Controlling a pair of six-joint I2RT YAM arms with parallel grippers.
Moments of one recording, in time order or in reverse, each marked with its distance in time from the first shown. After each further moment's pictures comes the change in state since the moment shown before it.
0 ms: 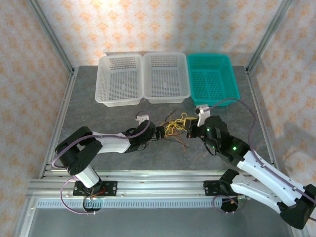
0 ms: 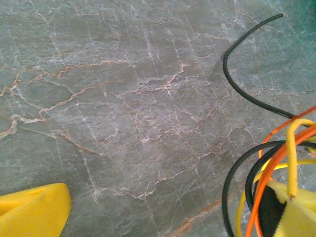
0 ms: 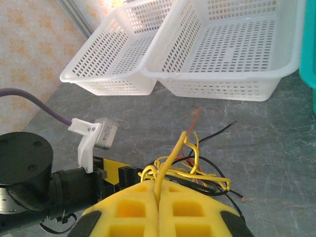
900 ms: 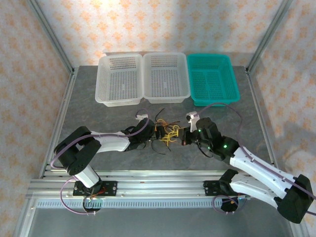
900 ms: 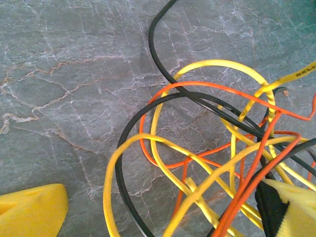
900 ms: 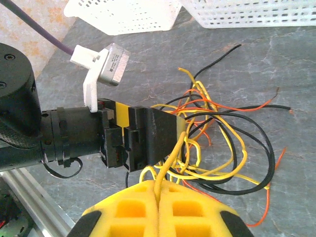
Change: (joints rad) left arm 0.021 -0.001 0.025 -0.040 0.059 0.008; right arm 0.000 0.082 -0.083 0.030 -0.189 0.040
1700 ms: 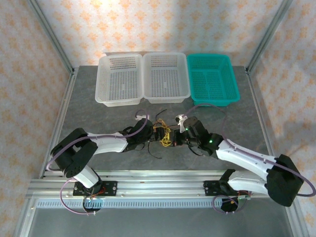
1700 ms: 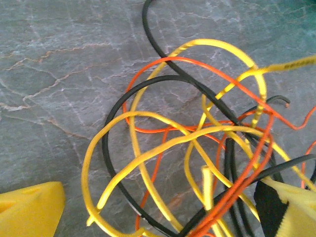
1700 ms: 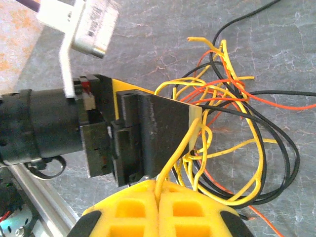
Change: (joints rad) left arm 0.003 -0.042 -0.023 -0.005 0.062 0.034; right arm 0.042 0.232 0.000 0.145 -0.082 0.077
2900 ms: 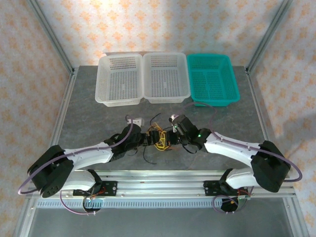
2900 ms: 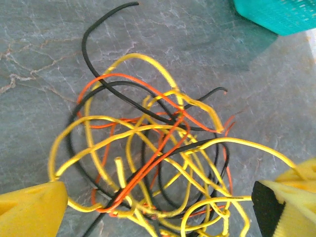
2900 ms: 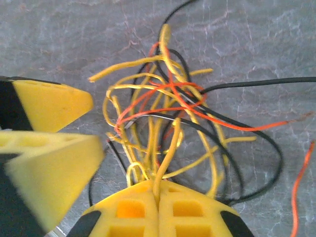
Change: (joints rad) left arm 0.000 -0.294 -0.172 0.036 0.085 -0.022; right arm 0.045 0.204 0.115 -0.077 0.066 0.038
